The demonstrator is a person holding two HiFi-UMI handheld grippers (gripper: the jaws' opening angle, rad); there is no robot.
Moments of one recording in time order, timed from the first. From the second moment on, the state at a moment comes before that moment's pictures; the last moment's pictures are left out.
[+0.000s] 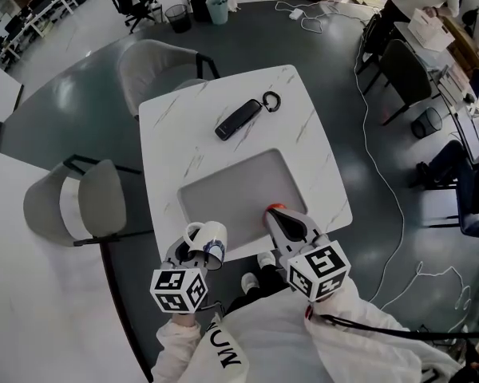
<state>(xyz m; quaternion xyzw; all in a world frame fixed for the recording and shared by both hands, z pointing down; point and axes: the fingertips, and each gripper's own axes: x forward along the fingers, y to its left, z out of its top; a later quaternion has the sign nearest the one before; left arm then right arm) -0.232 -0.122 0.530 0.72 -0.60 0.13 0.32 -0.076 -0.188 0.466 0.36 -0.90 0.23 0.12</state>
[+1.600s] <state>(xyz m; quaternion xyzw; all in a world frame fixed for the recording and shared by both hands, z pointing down) -0.222 -0.183 0.648 0.66 -0.56 0.27 0.42 -0.036 -0.234 0.512 0.38 -0.87 0.28 0.13</state>
